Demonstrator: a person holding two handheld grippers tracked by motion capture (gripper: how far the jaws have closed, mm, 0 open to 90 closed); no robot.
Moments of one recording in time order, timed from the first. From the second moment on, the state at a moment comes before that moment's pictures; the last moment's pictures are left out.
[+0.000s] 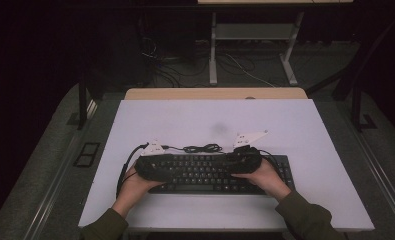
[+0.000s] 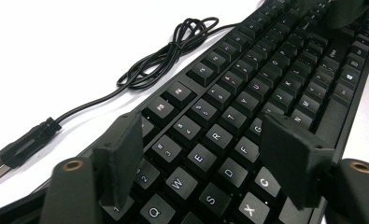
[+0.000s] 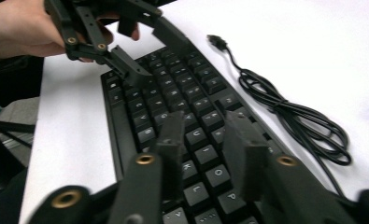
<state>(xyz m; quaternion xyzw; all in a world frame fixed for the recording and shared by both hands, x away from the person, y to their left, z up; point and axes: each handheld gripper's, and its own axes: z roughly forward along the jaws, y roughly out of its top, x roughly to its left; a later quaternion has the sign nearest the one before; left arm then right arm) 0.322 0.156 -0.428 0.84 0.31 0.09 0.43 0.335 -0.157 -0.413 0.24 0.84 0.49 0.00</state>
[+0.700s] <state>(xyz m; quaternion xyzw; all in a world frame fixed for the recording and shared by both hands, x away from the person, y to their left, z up) 0.322 0.157 -0.428 0.84 0.31 0.10 0.43 0.323 -0.136 -0.421 0.20 0.86 0.47 -0.02</state>
